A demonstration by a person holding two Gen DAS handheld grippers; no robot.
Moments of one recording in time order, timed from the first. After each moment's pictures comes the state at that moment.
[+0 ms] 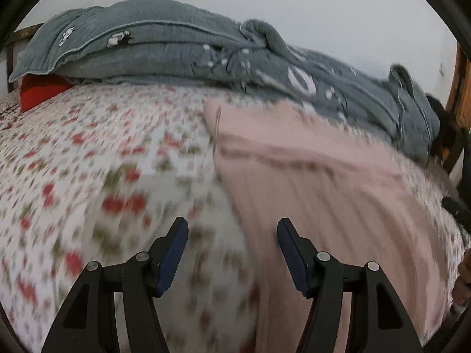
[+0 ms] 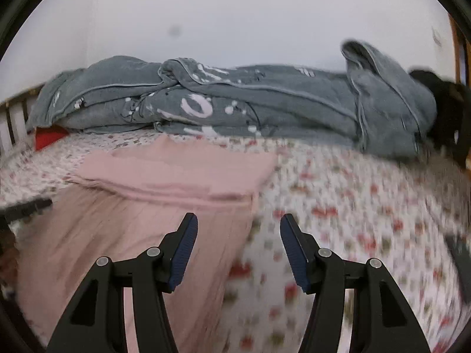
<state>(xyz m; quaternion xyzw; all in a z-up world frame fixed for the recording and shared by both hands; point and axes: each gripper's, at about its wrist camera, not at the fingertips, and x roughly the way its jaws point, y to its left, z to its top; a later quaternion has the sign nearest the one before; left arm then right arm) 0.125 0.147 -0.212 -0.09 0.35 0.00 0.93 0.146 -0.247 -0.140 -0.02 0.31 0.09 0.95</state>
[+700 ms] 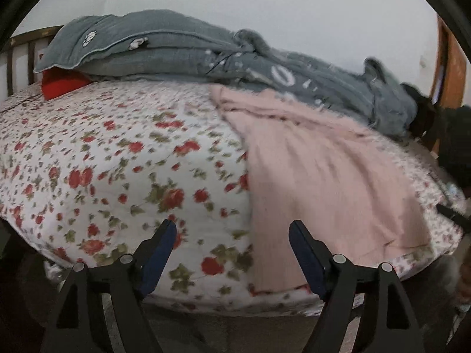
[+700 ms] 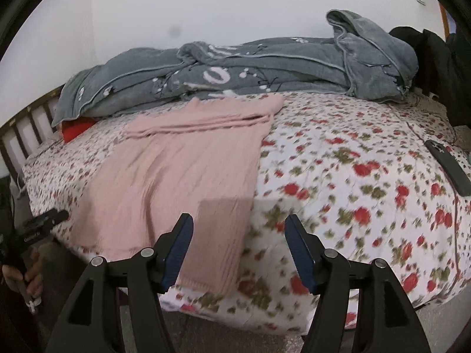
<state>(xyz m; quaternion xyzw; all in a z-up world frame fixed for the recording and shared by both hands) -0.013 0.146 -0.219 -0.09 0.31 -0.02 0.95 -0.007 -0.254 -0.156 0.02 0.35 0.11 0.93</state>
